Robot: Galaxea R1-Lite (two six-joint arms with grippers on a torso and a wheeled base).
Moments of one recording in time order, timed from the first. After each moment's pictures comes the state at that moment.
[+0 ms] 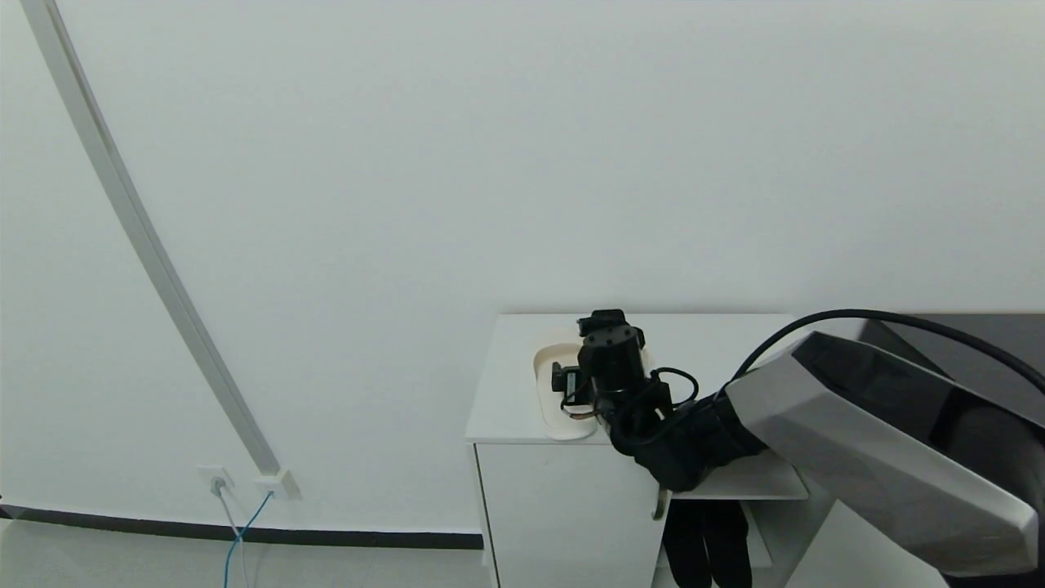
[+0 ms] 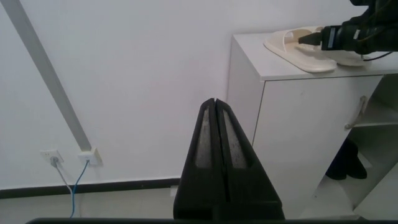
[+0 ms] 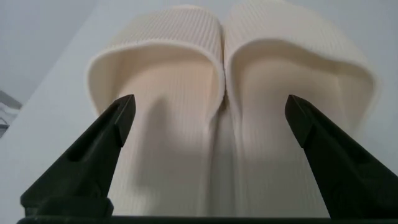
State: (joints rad) left arm 0.00 0.00 0.00 0.00 -0.04 0.02; right arm 0.70 2.43 -1.48 -0.67 -0.50 0.25
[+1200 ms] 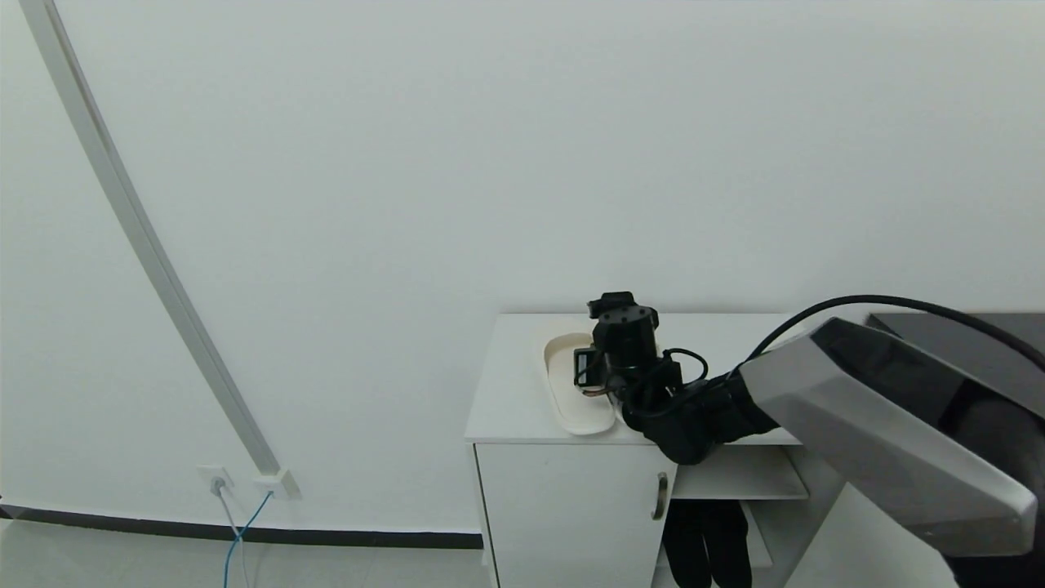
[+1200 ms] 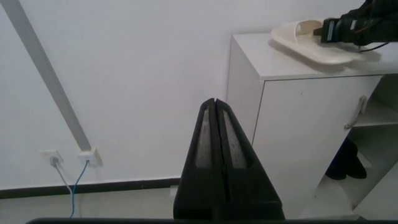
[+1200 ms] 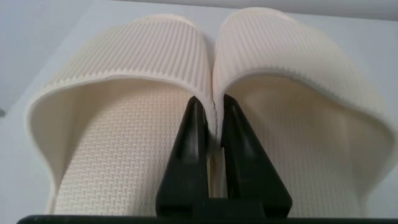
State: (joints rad) left arm 0.00 0.00 0.00 0.00 -0.04 0.02; right arm 0.66 2.40 -1.52 -0.63 -0.46 0.19
